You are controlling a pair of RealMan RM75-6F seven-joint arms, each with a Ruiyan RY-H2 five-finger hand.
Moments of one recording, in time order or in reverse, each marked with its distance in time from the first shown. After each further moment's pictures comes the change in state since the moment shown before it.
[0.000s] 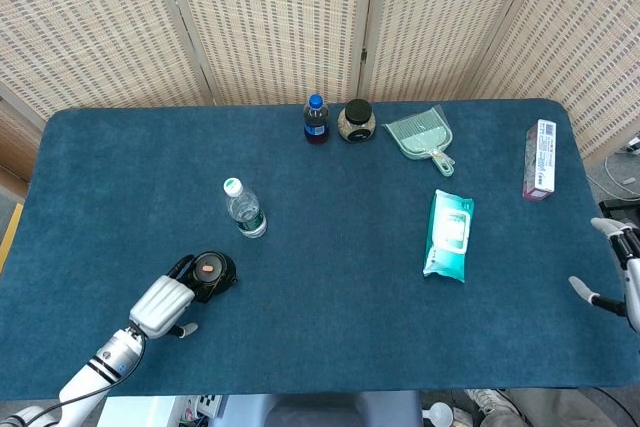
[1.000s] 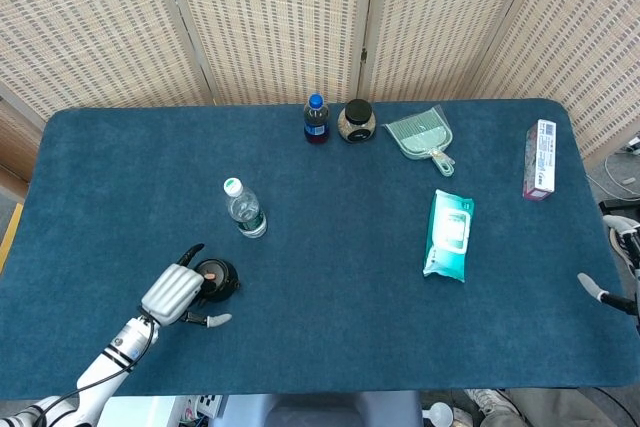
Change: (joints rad) left arm -0.030 -0.031 -0.079 -0.058 -0.086 -0.020 -0.111; right arm -0.006 -0.014 0.016 0.050 0.011 0.010 0.048
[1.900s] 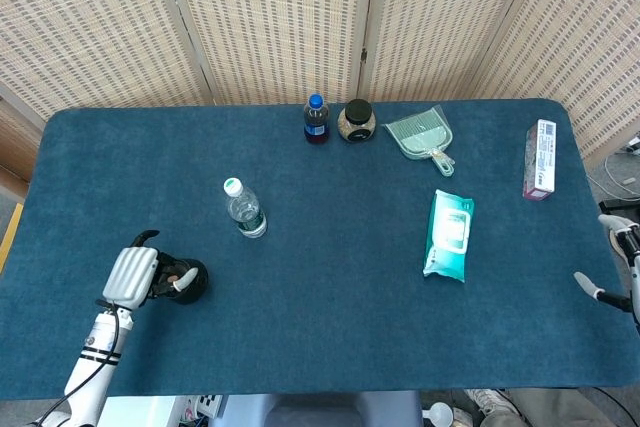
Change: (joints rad) left arm 0.107 0.008 -0.118 -0.097 -0.190 0.184 0.053; right arm 0.011 -0.024 0.002 0.037 0.005 -0.020 0.020
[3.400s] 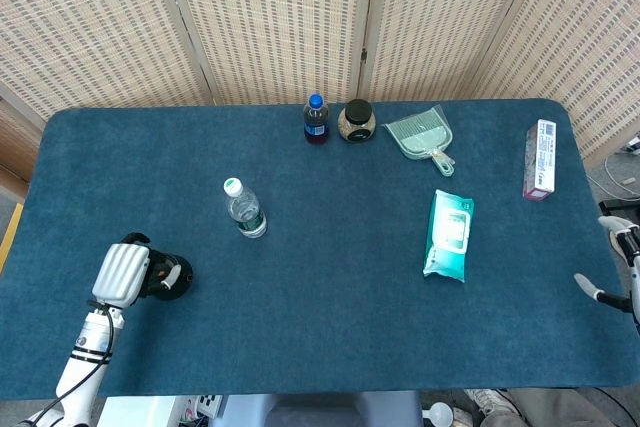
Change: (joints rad) left arm 0.013 -0.003 0.001 0.075 0.078 0.039 0.025; right arm 0.002 0.000 -0.002 0.000 0.015 -0.026 0.002
